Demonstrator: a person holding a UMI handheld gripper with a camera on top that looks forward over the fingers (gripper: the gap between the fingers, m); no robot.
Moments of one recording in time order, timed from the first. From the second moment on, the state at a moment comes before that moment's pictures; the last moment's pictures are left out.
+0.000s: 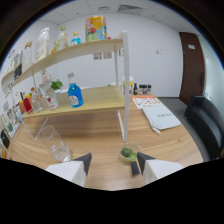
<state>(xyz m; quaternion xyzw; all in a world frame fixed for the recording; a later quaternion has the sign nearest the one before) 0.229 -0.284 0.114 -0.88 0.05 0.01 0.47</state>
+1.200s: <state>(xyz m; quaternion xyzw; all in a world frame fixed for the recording) 0.035 -0.128 0.195 -0.85 -0.01 -0.01 0.53</state>
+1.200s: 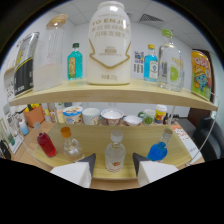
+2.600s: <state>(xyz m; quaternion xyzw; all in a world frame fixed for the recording) 0.152 -0.211 0.160 -0.81 -0.19 -0.27 0.48</state>
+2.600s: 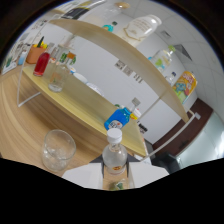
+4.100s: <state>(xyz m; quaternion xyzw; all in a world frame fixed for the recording) 0.129 -0.195 0.217 -0.78 -0.20 -0.14 0.57</state>
